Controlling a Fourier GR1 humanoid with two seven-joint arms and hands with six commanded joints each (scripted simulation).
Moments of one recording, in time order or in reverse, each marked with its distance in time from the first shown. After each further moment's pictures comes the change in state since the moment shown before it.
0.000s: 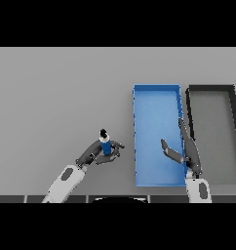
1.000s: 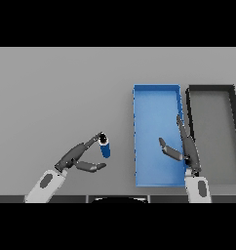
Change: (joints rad) left arm 0.092 0.247 0.009 -0.213 -0.024 -0.028 0.075; right arm -0.031 0.002 0.002 0.013 -0.009 0.005 0.036
